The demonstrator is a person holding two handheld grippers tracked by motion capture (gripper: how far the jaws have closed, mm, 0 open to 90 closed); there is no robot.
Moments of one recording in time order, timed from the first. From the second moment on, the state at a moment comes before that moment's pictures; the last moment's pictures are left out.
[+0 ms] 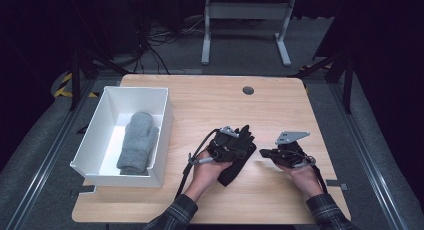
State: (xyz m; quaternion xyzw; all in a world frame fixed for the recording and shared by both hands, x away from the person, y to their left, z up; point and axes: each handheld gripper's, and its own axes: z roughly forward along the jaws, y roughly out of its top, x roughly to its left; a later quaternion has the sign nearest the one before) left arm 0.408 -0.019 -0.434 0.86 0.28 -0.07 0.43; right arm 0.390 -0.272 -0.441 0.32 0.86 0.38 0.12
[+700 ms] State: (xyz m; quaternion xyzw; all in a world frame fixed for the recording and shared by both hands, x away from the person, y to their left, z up) left arm 0.385 -0.025 -0.449 0.90 0.25 -0.05 0.36; right arm 0.398 -0.299 -0.457 0.37 0.84 0.37 0.15
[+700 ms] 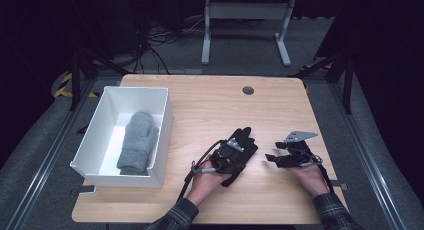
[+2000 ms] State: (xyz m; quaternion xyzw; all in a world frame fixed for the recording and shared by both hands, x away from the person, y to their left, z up) left arm 0.422 -0.005 -0.437 0.92 0.23 0.06 0.32; right arm 0.401 -0.295 -0.468 0.35 0.84 0.36 0.17
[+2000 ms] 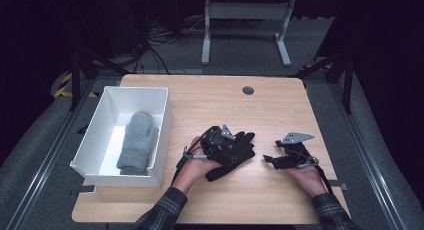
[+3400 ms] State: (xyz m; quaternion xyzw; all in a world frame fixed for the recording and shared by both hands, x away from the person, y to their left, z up) left arm 0.416 0.009 -0.402 0.90 0.27 0.00 0.33; right arm 0.400 -0.294 -0.469 0.35 0.84 0.37 0.17
